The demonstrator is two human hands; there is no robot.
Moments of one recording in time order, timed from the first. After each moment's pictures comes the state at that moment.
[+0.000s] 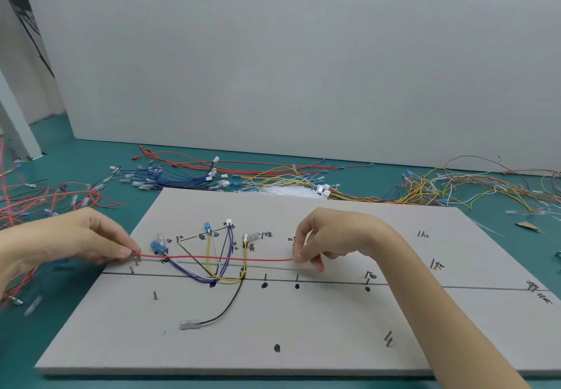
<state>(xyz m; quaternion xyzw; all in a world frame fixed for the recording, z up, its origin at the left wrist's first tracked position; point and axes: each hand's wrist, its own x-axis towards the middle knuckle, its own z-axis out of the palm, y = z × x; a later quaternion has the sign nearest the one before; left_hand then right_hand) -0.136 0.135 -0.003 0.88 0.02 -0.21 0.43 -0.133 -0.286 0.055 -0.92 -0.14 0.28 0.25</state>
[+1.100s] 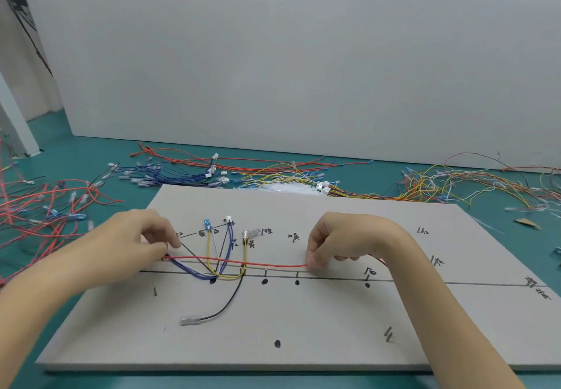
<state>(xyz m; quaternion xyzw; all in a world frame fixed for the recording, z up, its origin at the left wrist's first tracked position) -0.176 0.039 0.013 0.96 -0.08 0.03 0.26 -0.142 -0.297 0.055 -0.93 -0.12 0.28 0.20</state>
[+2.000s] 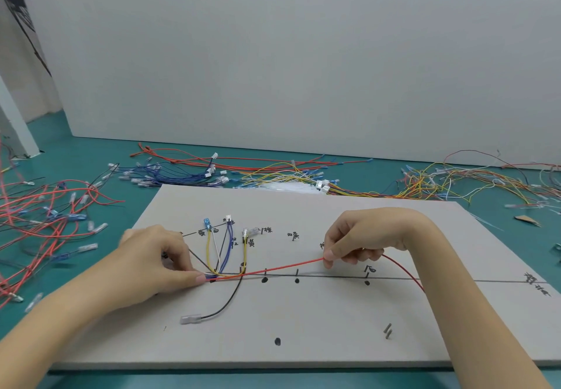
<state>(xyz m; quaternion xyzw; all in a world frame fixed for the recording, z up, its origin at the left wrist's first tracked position) -0.197 0.006 0.006 0.95 -0.12 0.02 0.29 -0.137 -0.328 0.064 -0.89 -0.14 0.36 0.24</state>
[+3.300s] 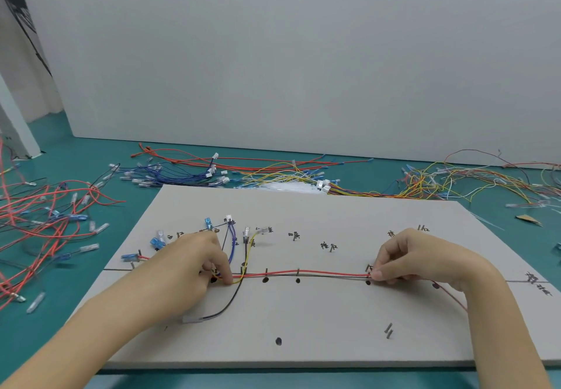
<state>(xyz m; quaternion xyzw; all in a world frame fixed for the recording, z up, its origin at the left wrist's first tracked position) -0.199 -0.036 0.007 0.96 -0.18 -0.01 0.19 -0.172 -0.396 0.034 -0.90 -0.02 0.24 0.36</state>
